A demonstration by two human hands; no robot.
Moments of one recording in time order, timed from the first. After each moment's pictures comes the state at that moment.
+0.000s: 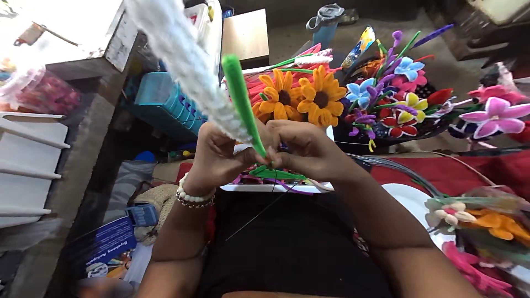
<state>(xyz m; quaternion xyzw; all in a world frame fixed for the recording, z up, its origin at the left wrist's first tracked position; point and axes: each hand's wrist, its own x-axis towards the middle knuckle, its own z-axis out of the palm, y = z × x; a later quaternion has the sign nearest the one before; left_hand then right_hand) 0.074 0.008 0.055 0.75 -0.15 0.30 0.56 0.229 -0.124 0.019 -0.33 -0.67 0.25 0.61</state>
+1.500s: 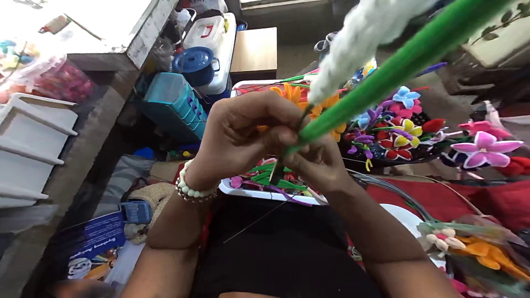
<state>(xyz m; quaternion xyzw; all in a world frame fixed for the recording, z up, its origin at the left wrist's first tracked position) 0.083 -0.001 0.098 0.76 -0.19 0.33 0.53 0.211 -0.119 0.034 -0.28 -0.62 0.25 0.69</state>
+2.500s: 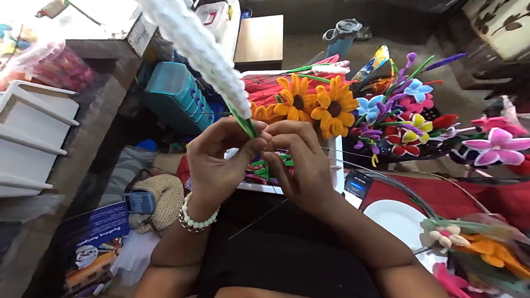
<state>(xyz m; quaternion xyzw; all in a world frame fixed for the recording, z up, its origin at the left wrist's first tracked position) 0.040 -0.018 0.054 0.76 0.04 0.46 0.46 0.174 -0.123 0.014 -0.54 -0.62 -0.10 0.55</state>
